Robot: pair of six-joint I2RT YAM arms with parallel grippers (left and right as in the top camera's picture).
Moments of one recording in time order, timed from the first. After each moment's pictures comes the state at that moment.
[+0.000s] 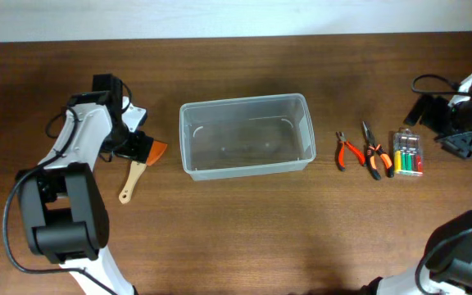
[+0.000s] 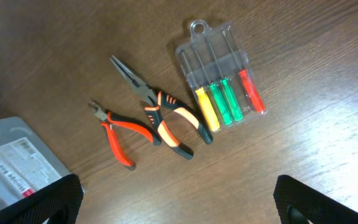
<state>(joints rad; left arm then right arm) 0.07 1.99 1.46 -0.97 -0.04 0.35 -0.43 1.78 1.68 -1.24 -0.13 0.21</state>
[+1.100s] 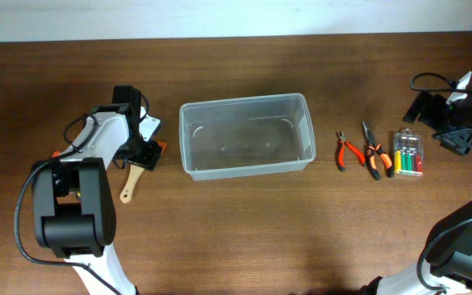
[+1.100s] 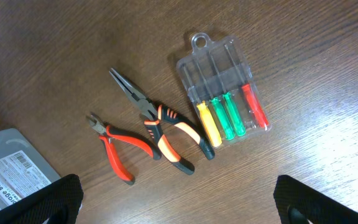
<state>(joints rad) 0.00 2.03 1.35 -0.83 -0.09 0.36 -0.43 1.81 1.68 -1.19 -0.13 0.21</state>
